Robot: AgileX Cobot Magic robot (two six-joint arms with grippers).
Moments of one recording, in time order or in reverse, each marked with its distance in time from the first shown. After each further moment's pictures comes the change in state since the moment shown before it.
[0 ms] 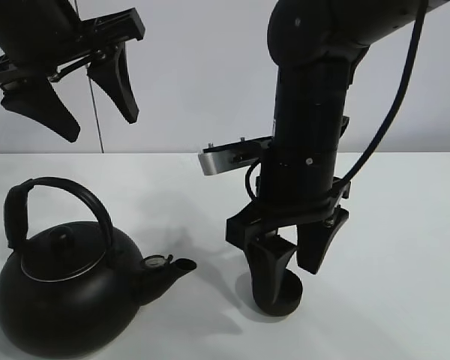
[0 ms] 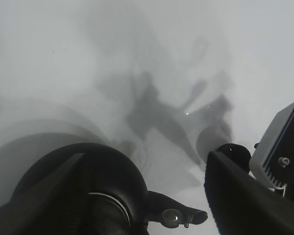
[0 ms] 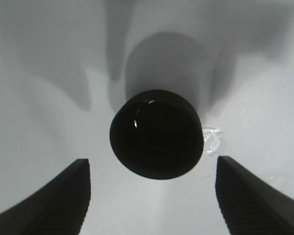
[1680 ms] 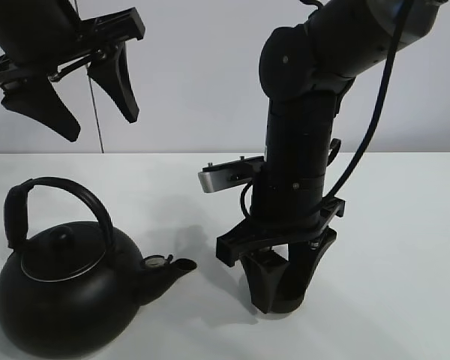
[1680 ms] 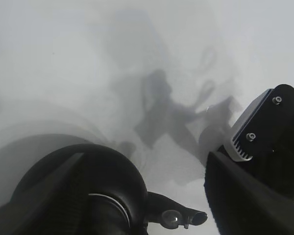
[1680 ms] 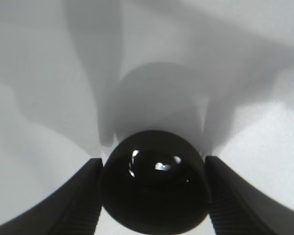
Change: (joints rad) left arm 0.000 0.000 0.000 0.000 -0.003 0.000; right arm 0.000 0.077 -0.003 -0.008 -0.081 0.075
